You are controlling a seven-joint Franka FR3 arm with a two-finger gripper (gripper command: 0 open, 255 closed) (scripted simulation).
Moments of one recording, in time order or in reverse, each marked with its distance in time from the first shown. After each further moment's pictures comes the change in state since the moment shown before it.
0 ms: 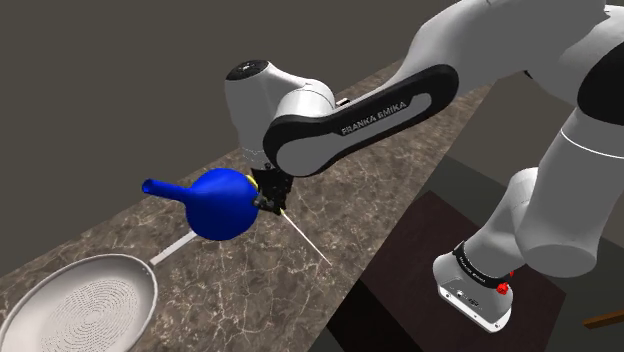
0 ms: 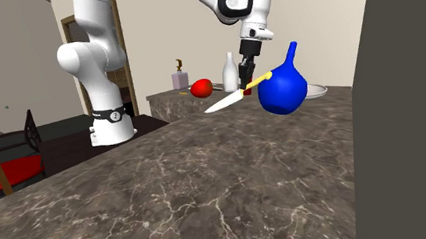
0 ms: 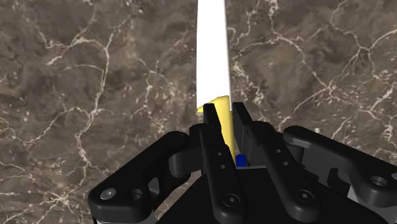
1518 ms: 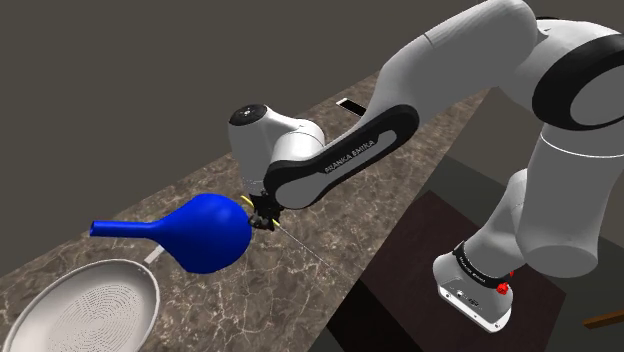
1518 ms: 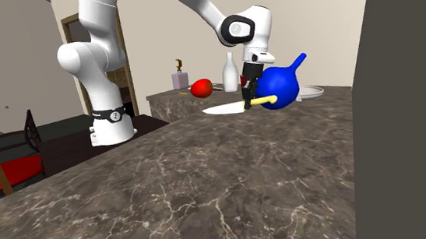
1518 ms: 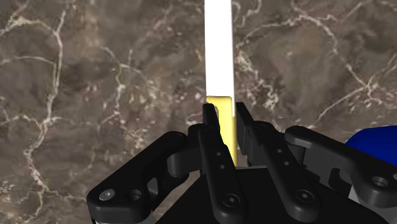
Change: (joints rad) arm 0.023 0.128 -0.021 -0.044 -0.052 0.203 0.041
